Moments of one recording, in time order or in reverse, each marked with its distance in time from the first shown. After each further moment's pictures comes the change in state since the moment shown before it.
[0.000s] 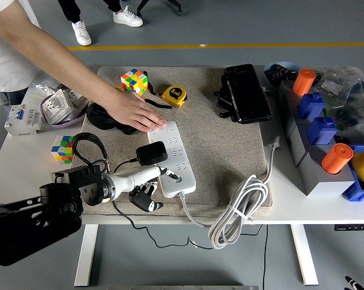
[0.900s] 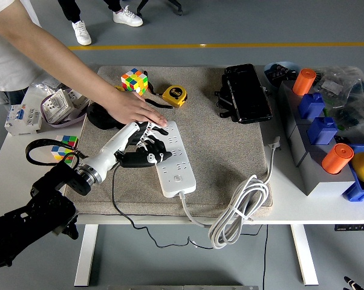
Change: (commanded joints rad) left arm 0.160 -0.056 -0.153 0.115 -0.398 0.510 -0.506; right arm 0.002 0.005 -0.008 -0.004 0.003 0.000 0.000
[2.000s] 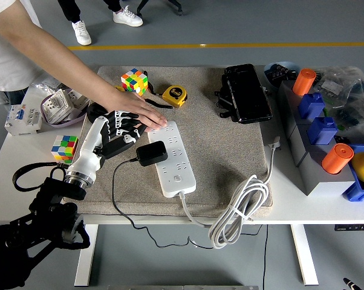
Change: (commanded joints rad) left arm 0.050 -0.049 -0.019 0.080 -0.250 0.161 -0.214; right arm -0.001 0.002 -0.013 -0.002 0.004 -0.003 0.000
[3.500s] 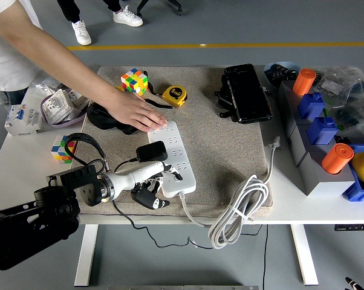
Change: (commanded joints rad) left arm -0.159 0.097 0.125 -0.205 0.650 -0.628 0.612; right arm -0.003 -0.006 0.017 0.000 -0.004 0.003 -0.002
